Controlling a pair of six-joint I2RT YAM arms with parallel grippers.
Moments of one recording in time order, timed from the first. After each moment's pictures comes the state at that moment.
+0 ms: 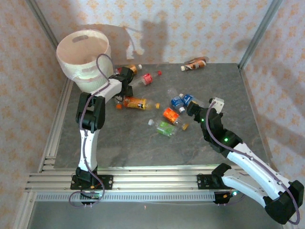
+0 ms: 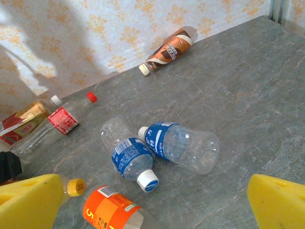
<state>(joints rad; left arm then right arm) -0.22 2.24 1.77 -0.72 -0.32 -0.44 0.62 0.81 0.69 -0.33 0.59 0.63</state>
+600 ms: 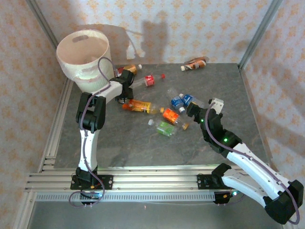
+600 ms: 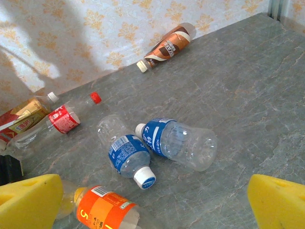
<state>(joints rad) -0.22 2.23 1.70 -0.66 -0.23 -0.44 0.62 0.81 0.67 -0.33 0.59 0.63</state>
